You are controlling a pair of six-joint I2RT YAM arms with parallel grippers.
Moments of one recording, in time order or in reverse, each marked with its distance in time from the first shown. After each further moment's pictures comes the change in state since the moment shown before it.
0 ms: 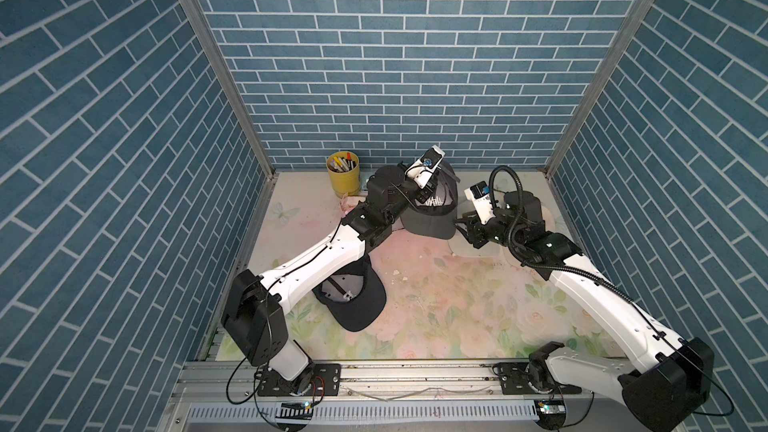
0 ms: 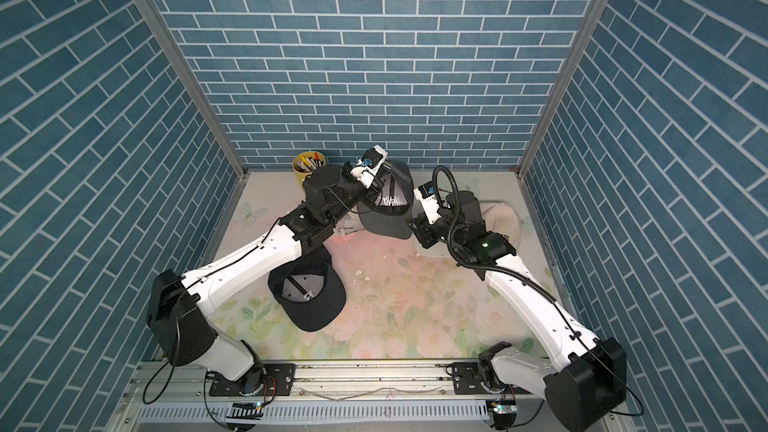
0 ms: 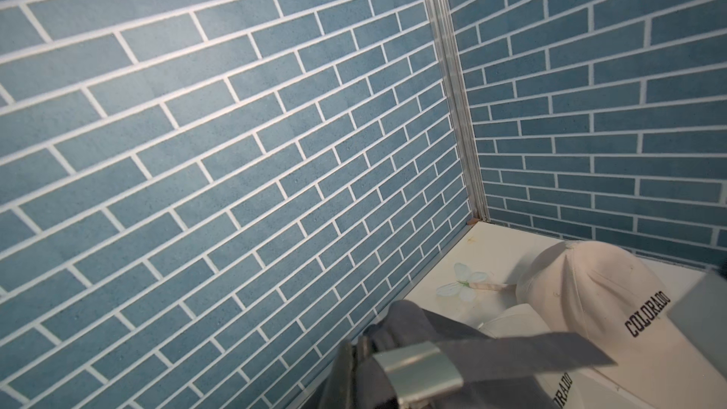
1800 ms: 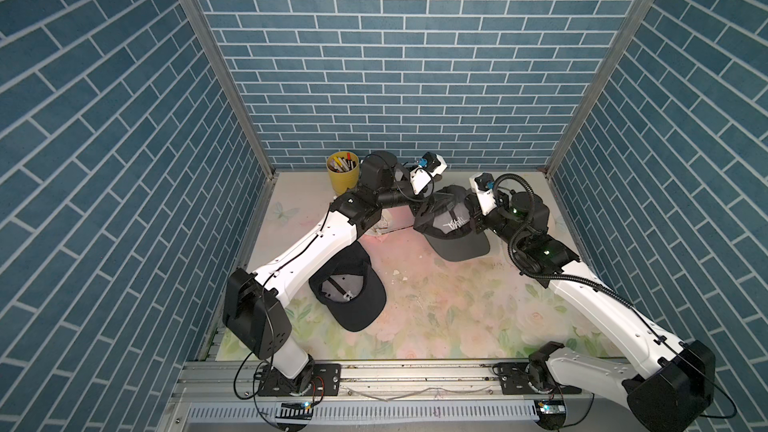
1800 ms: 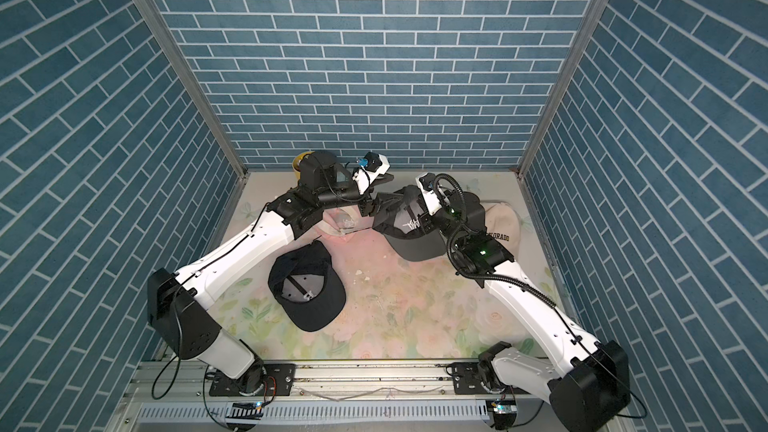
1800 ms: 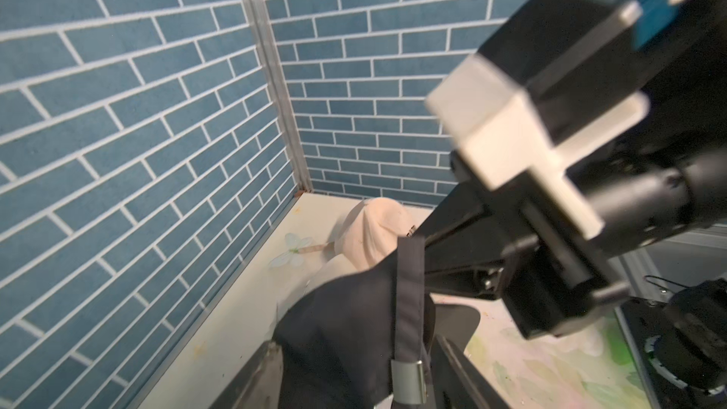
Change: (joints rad) left arm 0.114 0.021 0.129 -0.351 0.718 -0.097; right arm 0.023 -0.024 -0.048 0.282 0.236 -0.203
